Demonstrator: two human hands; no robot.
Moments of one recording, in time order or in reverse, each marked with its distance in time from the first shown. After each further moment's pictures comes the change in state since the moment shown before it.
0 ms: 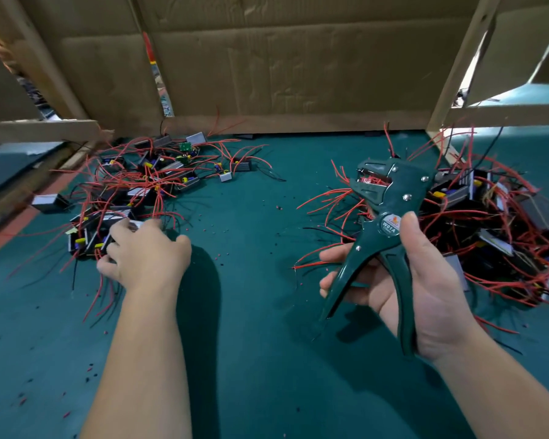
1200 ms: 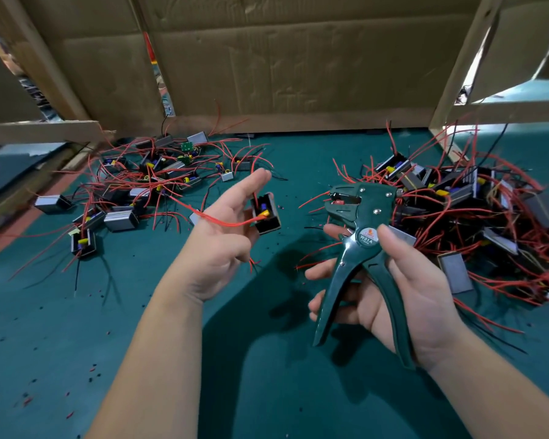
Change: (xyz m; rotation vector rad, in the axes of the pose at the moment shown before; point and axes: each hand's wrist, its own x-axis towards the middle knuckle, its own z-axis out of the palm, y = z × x) left_hand -0.053 0.038 -0.012 -1.321 -0.888 0.638; right_hand -0.001 0.006 0.007 0.040 -0.074 0.223
